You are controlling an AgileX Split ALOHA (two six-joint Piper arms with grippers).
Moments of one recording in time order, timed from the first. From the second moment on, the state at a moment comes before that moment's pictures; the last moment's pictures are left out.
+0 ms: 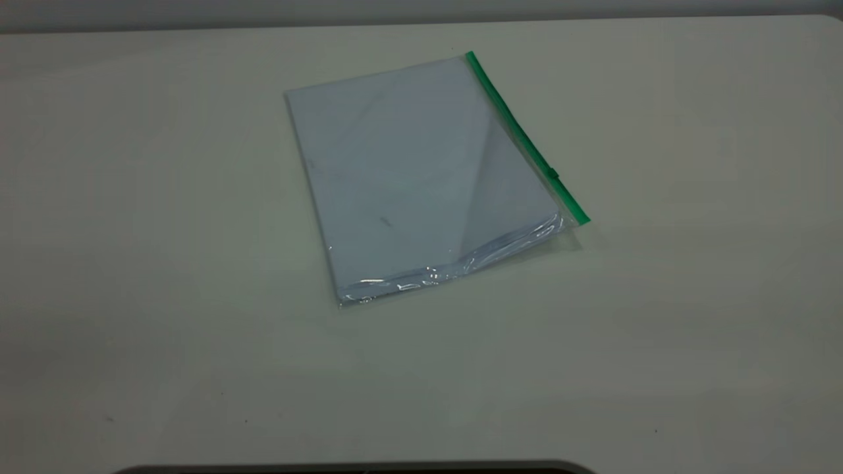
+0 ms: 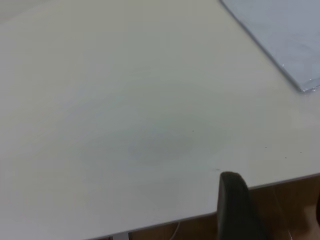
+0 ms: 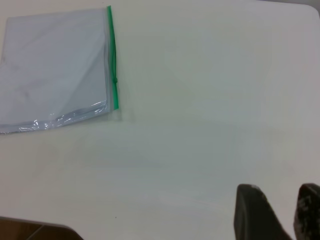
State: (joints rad) left arm -0.05 -0.02 -0.49 -0.08 1.14 0.15; right arm 0.04 -0.02 -0.48 0.10 1.13 -0.08
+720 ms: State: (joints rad) left arm -0.05 -0.02 -0.49 -0.08 1.14 0.15; right arm 0.04 -0.02 -0.48 0.12 1.13 -0.08
